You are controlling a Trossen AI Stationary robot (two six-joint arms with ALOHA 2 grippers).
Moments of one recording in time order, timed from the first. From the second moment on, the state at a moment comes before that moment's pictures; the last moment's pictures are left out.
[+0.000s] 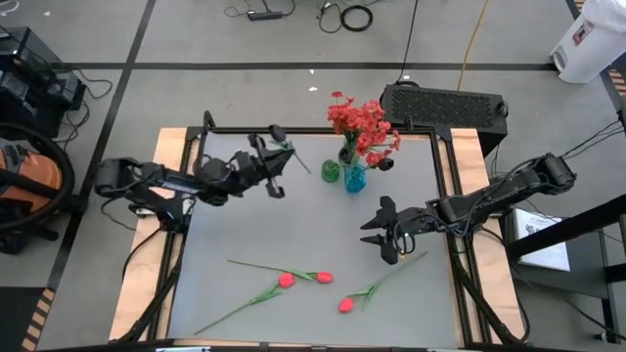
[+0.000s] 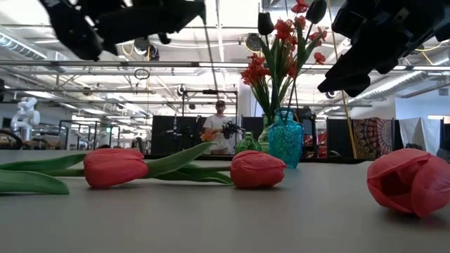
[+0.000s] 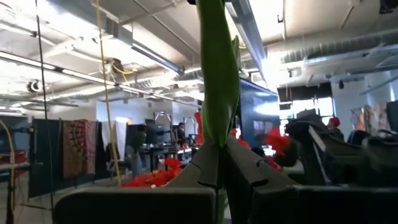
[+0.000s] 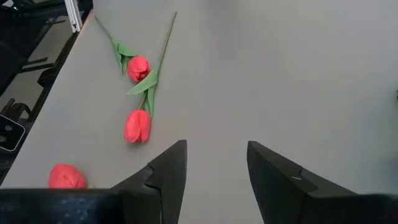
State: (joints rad) left arm 0.17 1.43 0.55 1.41 -0.13 0.16; right arm 0.28 1.09 0.50 0.04 0.19 0.39
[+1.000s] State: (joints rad) left arm 0.26 1.78 0.95 1.40 -0.04 -0.07; right arm 0.28 1.09 0.50 0.03 0.19 0.35
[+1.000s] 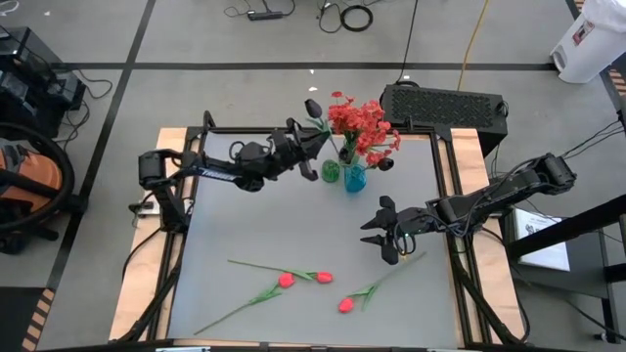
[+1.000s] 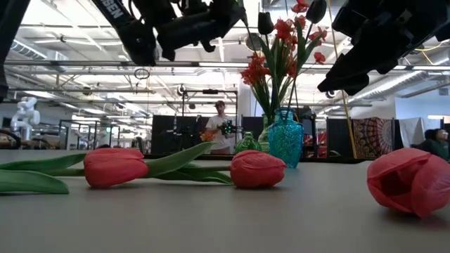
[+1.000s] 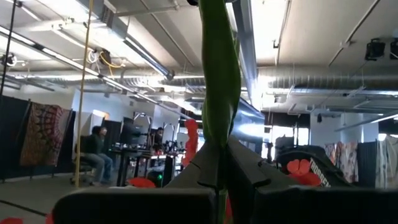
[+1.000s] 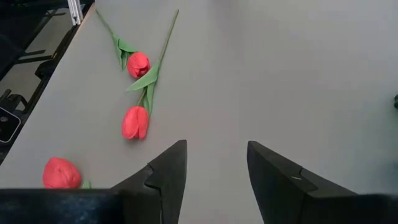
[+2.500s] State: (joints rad) left arm 0.26 1.90 1.04 1.30 0.03 -0.09; right arm 0.28 1.09 0.50 0.03 0.19 0.35
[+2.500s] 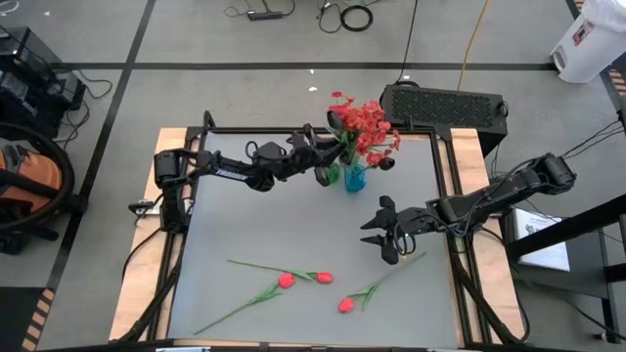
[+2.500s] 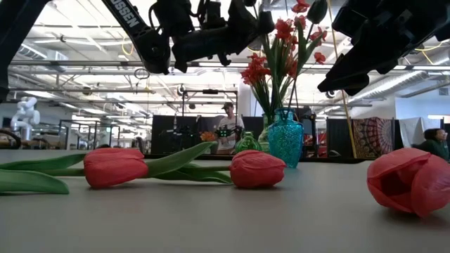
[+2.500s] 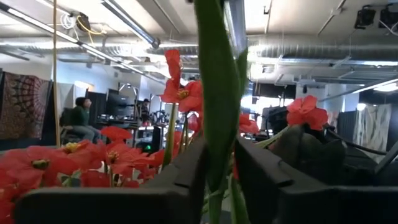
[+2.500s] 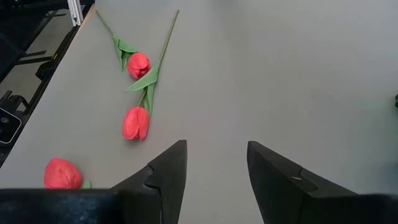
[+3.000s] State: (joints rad) left arm 0.26 1.89 1.04 1.20 0.06 0.01; right arm 0.28 1.09 0.50 0.03 0.19 0.35
